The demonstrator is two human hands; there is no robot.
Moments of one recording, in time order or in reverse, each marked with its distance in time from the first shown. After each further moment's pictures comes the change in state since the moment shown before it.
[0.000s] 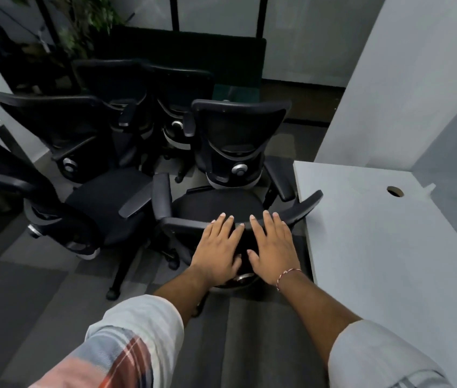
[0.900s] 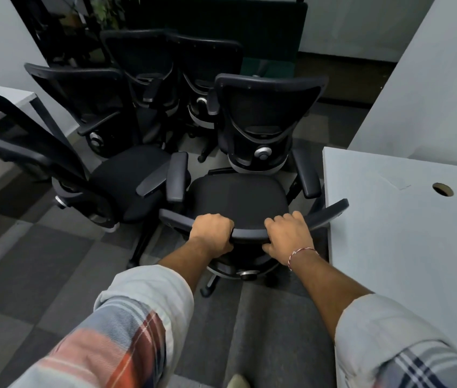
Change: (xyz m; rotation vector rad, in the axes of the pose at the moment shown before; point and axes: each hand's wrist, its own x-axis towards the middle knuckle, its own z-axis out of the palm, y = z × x) left_hand 0.034 -0.026 -0.010 0.182 -0.347 -0.245; right_hand 0.050 0.025 0.007 -0.278 -0.131 -0.214
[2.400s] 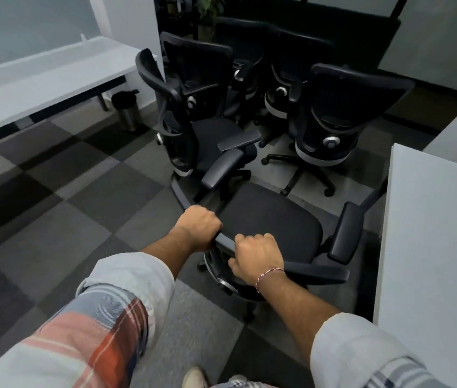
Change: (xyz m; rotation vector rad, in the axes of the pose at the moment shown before) left_hand -0.363 -0.090 0.051 0.230 -0.070 -0.018; right_hand -0.232 -0.310 -0.060 0.143 0.104 -0.329
